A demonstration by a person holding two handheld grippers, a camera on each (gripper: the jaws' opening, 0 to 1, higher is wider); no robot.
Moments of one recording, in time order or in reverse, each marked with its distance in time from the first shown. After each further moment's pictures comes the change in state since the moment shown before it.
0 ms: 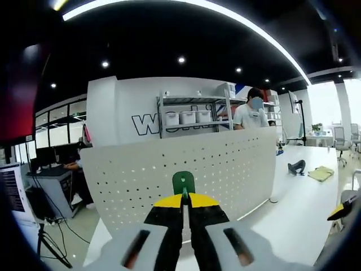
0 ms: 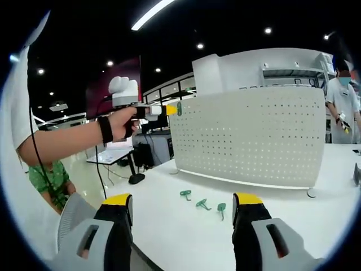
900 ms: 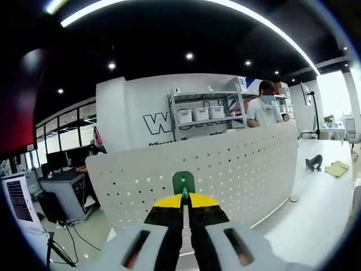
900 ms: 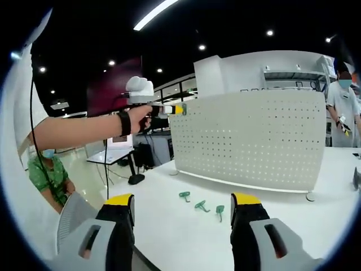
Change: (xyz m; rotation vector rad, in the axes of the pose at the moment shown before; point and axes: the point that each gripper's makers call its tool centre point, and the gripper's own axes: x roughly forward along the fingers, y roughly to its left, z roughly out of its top) left arm 0.042 0.033 0.007 0.055 0.025 0.102; right arm -0.001 -0.002 0.005 -0.015 -0.003 0.008
